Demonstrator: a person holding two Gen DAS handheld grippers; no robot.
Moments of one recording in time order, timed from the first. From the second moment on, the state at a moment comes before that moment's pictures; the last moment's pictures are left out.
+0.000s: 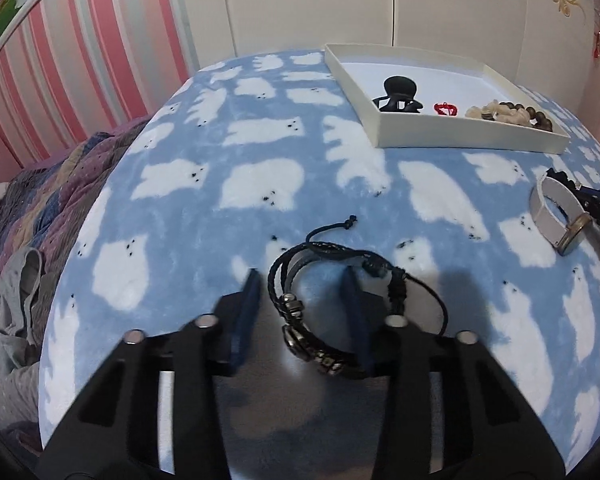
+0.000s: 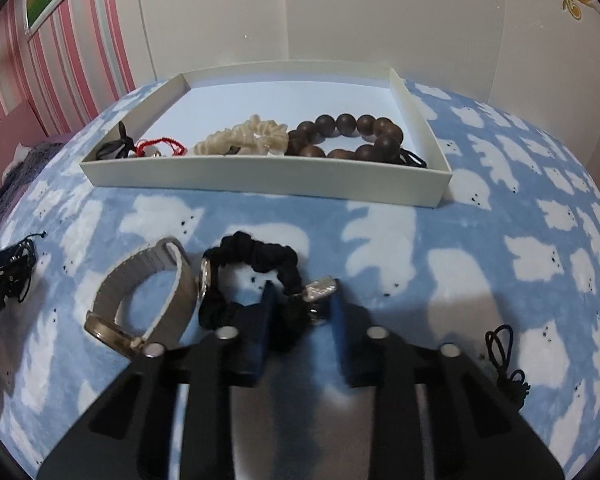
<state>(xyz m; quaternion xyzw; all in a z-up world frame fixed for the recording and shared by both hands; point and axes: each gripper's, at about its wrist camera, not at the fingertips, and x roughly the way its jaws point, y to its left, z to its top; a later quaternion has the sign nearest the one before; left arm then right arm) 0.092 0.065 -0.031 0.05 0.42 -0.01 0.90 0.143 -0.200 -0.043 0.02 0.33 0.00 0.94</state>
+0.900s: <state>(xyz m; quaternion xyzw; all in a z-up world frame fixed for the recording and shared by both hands) 0.075 -0.015 0.022 0.02 0.26 -0.03 0.97 0.068 -0.260 -0.016 0.04 0.18 -0.06 0.98</state>
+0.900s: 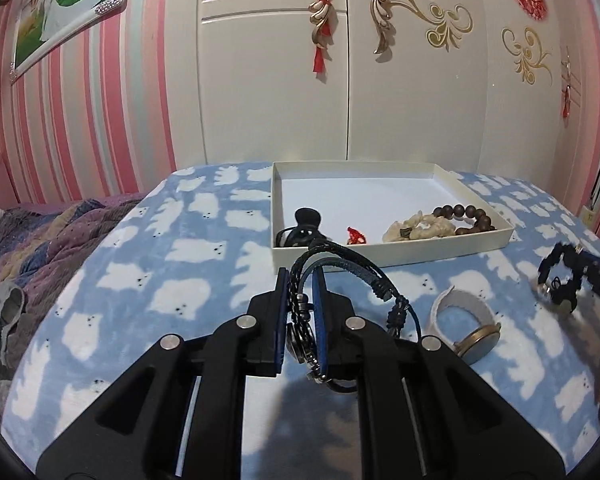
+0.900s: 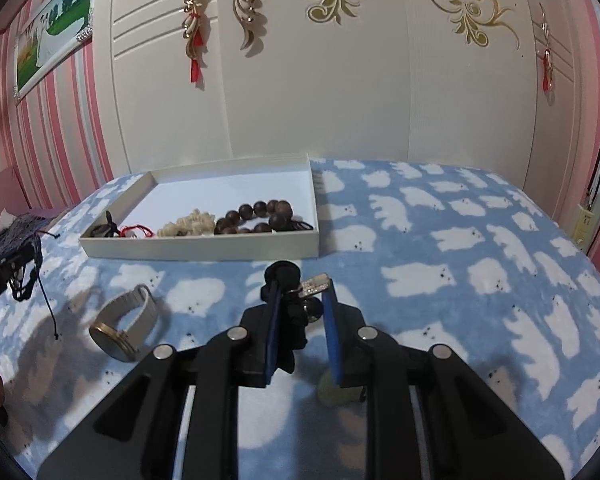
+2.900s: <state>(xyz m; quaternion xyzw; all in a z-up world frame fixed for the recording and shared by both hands) 0.228 -0.052 0.006 0.04 0.30 -0.03 0.95 0.237 -0.225 -0.001 -0.01 0.26 -0.01 0.97</state>
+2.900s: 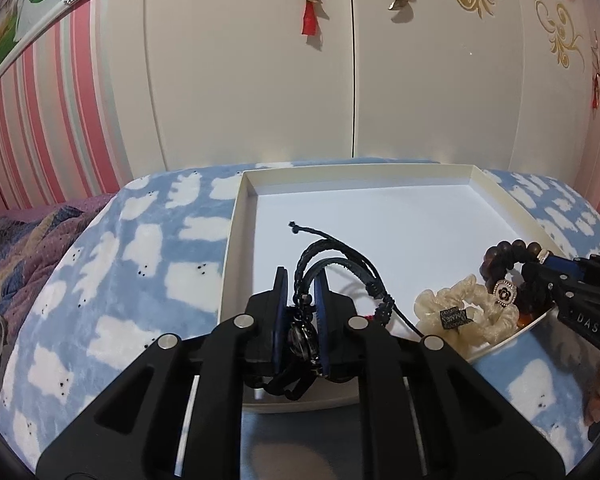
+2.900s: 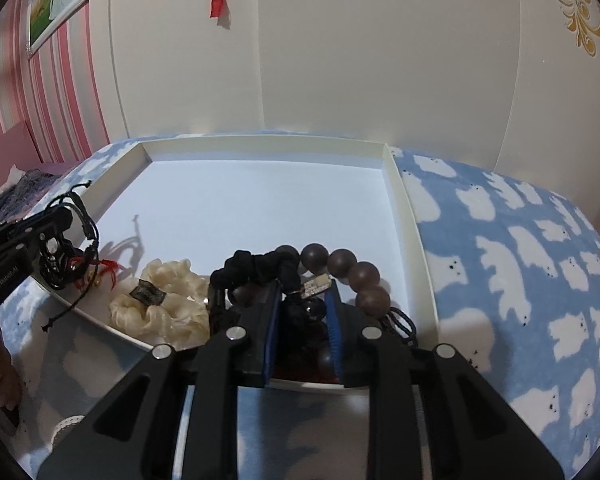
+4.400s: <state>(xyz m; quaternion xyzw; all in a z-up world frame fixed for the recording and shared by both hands) 0.113 -0.039 0.033 0.01 0.29 -0.02 0.96 0.122 -0.270 0.027 -0.03 0.22 0.00 0.98</state>
